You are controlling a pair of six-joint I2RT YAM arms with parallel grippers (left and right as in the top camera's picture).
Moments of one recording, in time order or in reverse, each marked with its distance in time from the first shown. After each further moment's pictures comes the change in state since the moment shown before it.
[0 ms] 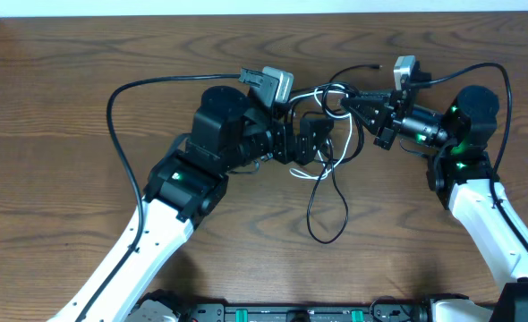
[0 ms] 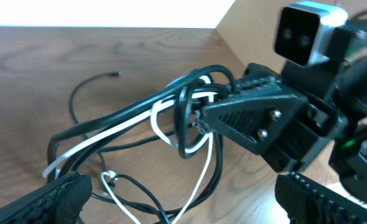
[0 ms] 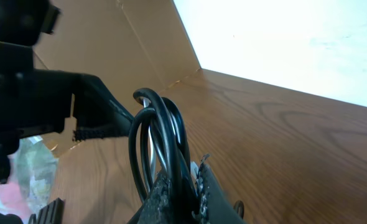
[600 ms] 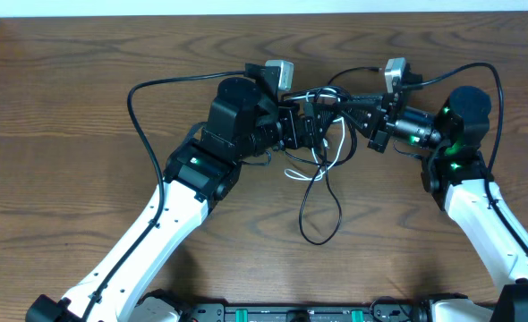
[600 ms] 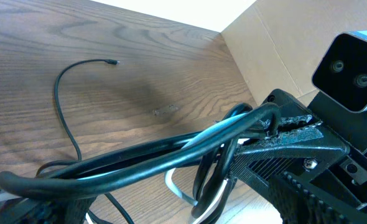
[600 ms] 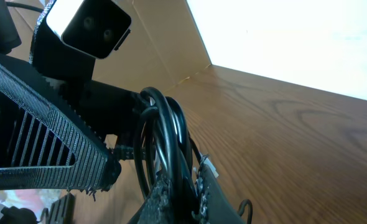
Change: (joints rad) left arm 0.000 0.102 0.000 0.092 0.000 -0.187; right arm 0.037 0.000 0.000 0.000 -0.006 0.009
